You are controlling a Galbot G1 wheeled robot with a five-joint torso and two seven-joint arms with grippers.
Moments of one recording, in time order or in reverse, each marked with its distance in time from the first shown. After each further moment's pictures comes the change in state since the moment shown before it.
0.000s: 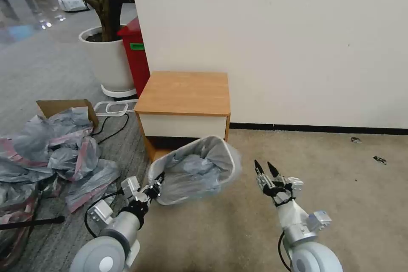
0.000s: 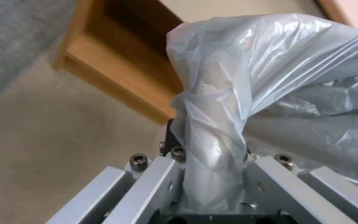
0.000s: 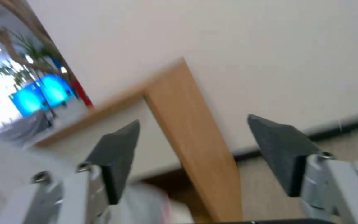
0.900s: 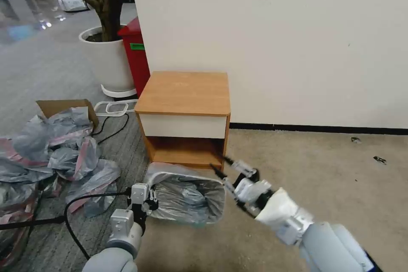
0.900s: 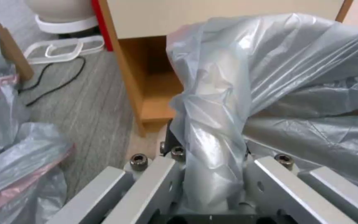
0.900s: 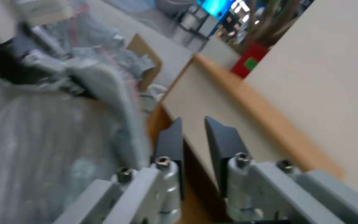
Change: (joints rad) left arm 0.049 0.030 0.101 -0.002 0.807 -0.051 0.118; right arm 0.132 -0.264 -0.295 0.201 -0.931 -0.175 -0.248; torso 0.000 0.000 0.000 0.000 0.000
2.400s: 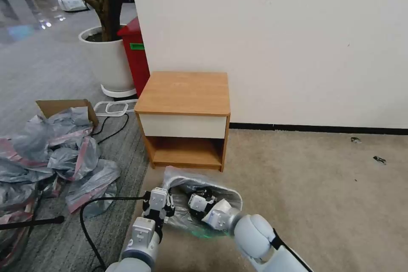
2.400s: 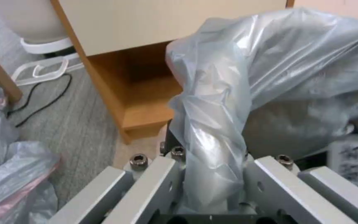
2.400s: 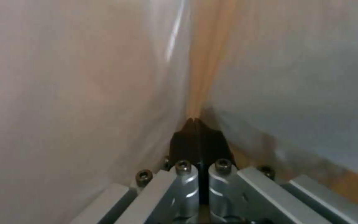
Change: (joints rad) left arm 0.052 -0.026 0.137 -0.057 0.184 0.003 -0.017; right arm 0.294 0.229 -0.269 -0.527 -0.193 -0.139 -0.021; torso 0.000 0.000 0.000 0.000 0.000
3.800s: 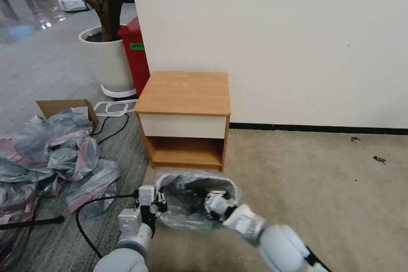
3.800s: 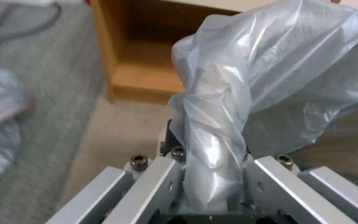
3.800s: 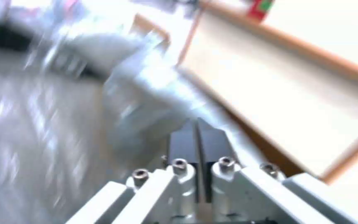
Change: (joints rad) left arm -0.069 0.002 -0.095 0.015 -0.426 0.125 -0.097; right arm -0.295 -0.141 0.290 0.404 0.349 0.086 0.007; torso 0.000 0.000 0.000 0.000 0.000
